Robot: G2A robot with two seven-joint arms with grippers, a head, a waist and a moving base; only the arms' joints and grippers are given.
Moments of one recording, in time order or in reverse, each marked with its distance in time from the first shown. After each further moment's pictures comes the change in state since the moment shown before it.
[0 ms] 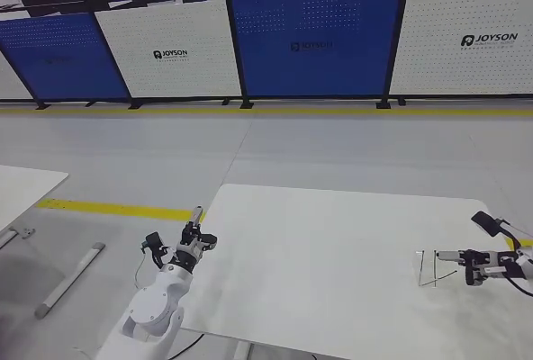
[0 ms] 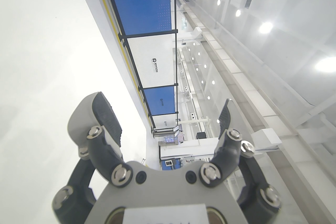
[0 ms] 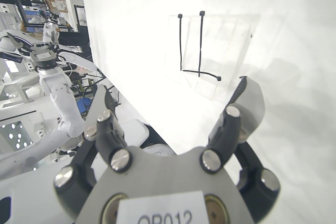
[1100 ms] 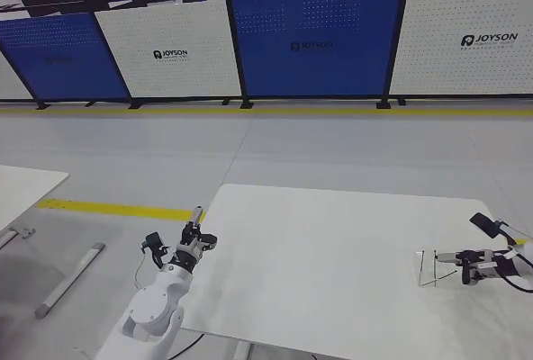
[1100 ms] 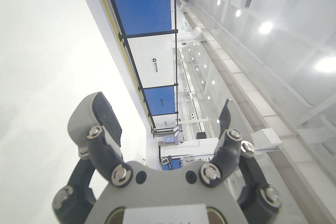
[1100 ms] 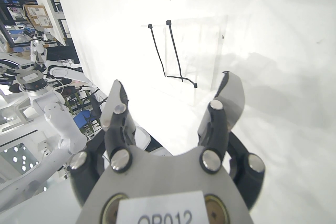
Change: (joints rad) left arm 0.000 0.000 0.000 0.000 0.000 0.000 0.000; right arm 0.055 -0.038 -0.064 0.091 -0.073 0.065 -0.049
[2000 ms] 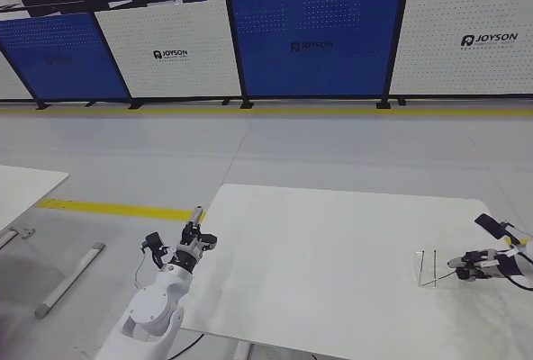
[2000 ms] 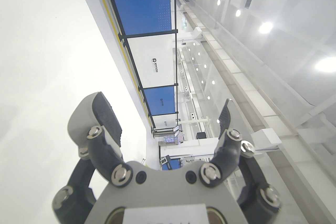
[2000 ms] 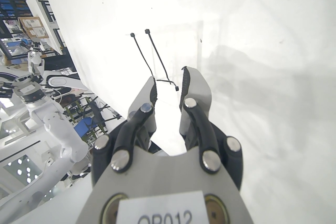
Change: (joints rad) left arm 0.000 0.000 0.000 0.000 0.000 0.000 0.000; right arm 0.049 -0.028 -0.021 0.101 -0.035 0.012 -0.011
